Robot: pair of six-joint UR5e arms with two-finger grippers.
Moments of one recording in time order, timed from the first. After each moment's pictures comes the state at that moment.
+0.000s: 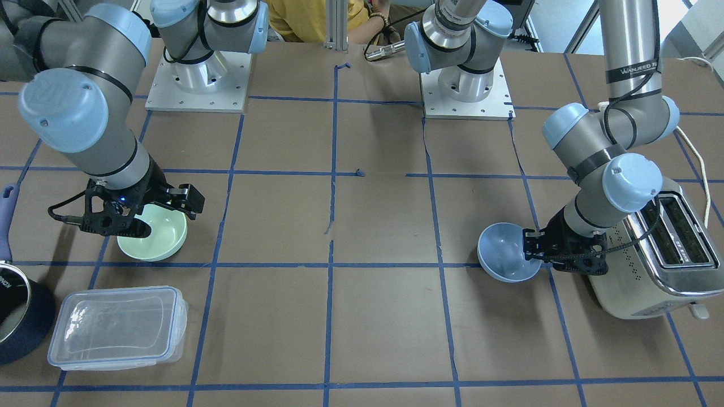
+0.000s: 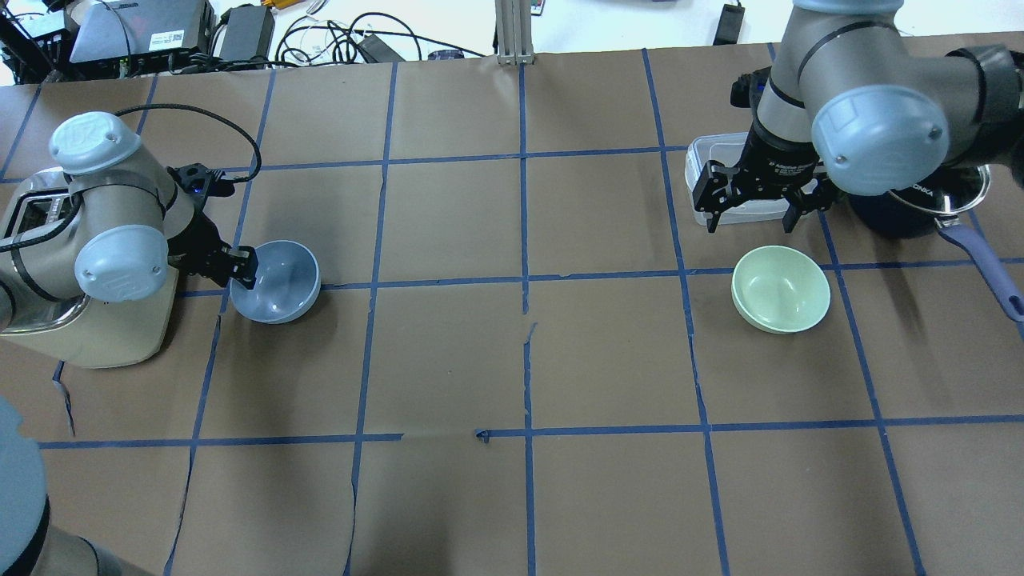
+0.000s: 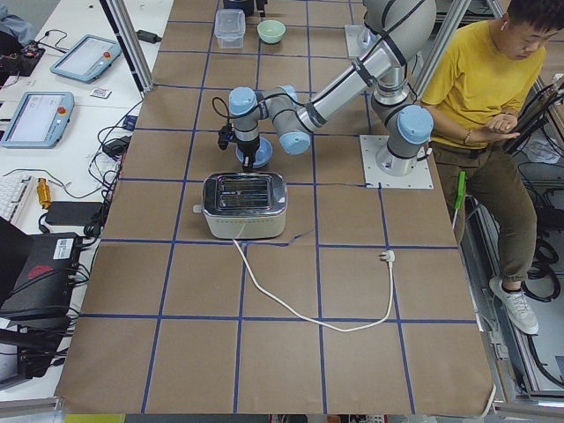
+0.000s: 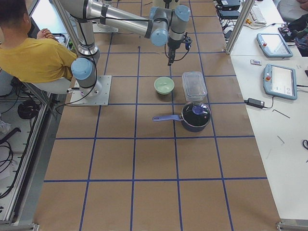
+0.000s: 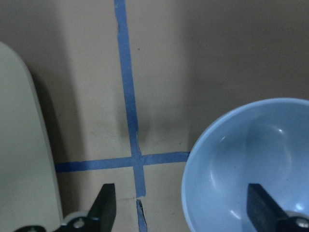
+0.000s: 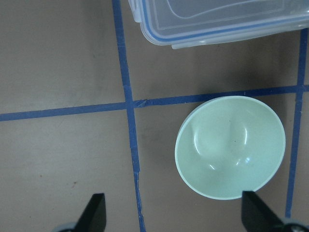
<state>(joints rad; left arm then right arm) -1.22 -1.92 -1.93 -0.90 1.61 0.50 1.49 -1.38 1.75 -1.83 -1.61 0.00</state>
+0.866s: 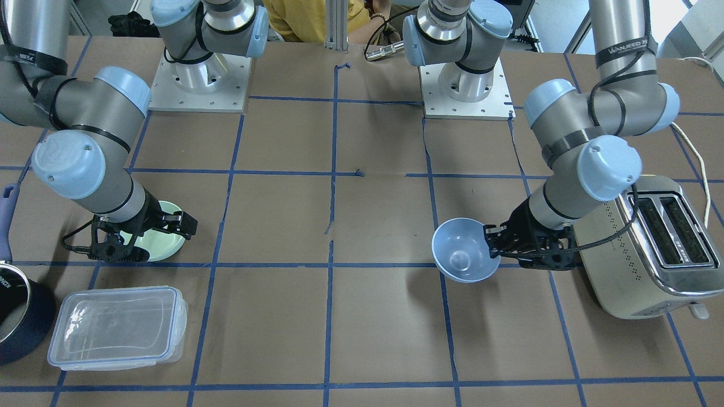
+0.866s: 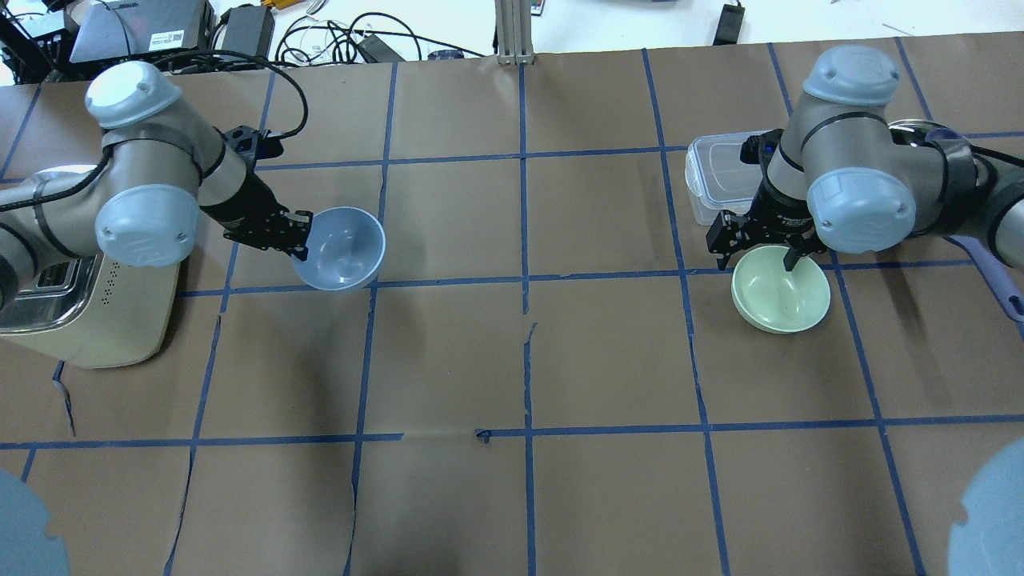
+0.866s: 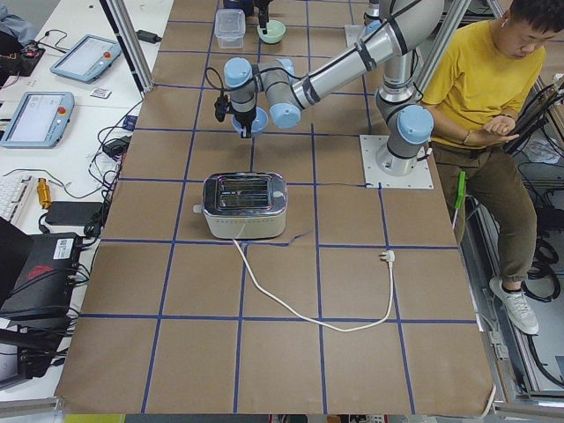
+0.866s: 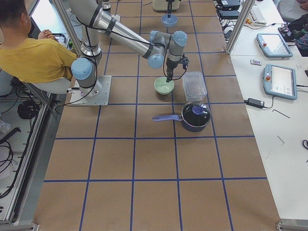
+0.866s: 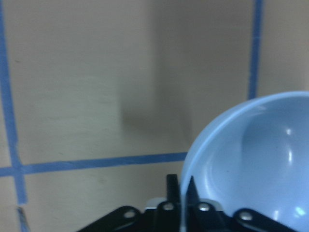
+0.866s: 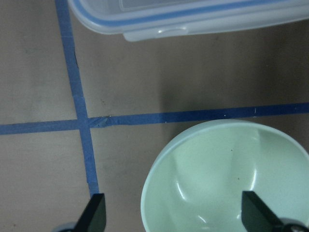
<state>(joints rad) -1.43 -1.85 -1.84 -1.09 1.47 0.16 1.42 -1.28 1.87 -2.03 -1.59 -0.09</state>
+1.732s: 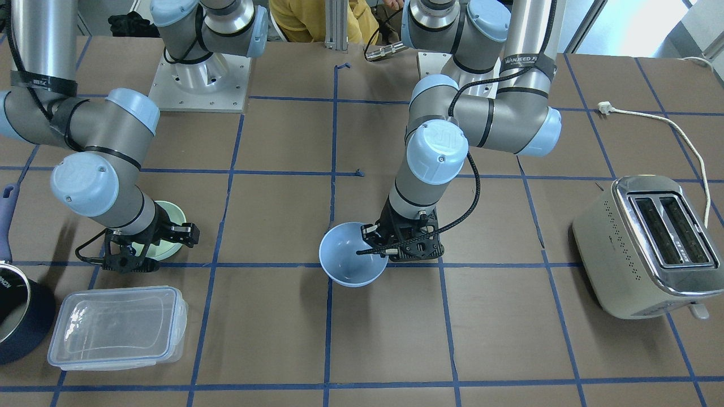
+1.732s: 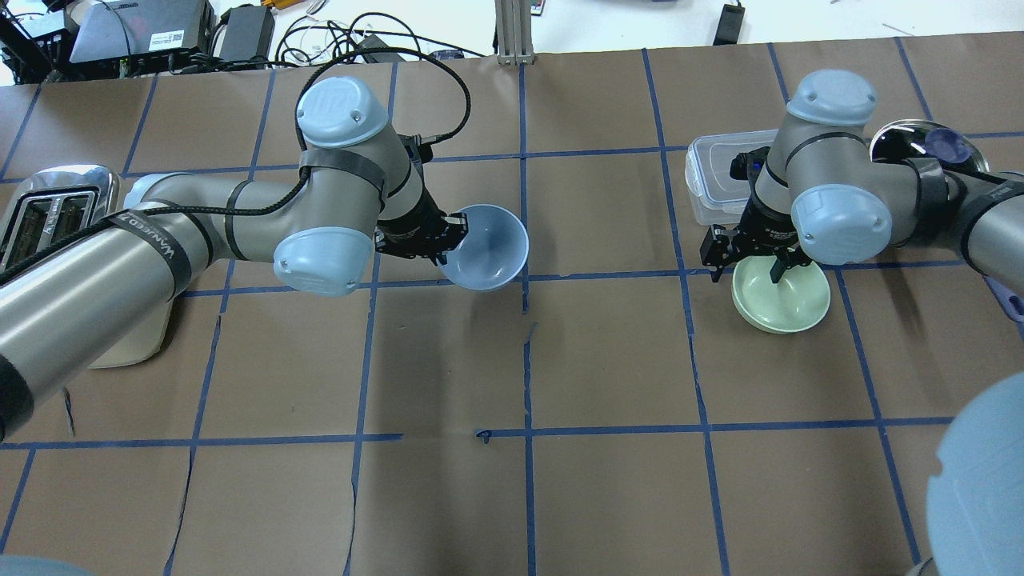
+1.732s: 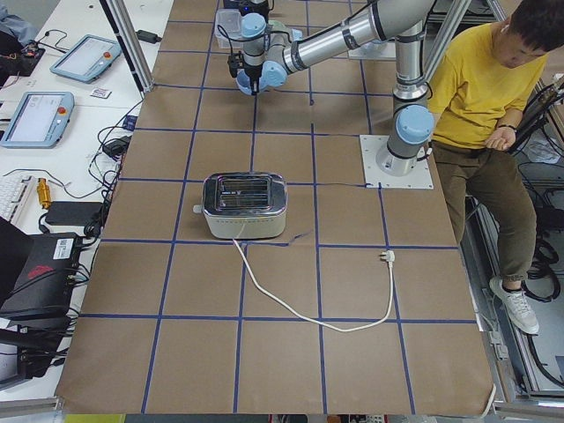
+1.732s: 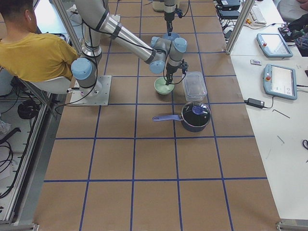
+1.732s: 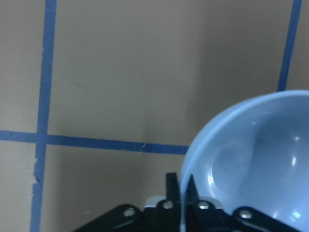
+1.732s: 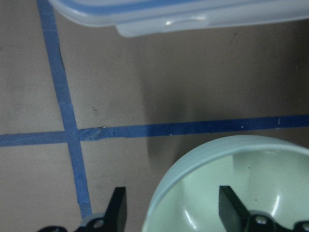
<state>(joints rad) -1.77 -1.94 -1.81 -0.90 1.47 -0.36 1.42 -1.23 1.90 -2.09 -1.59 -0.09</state>
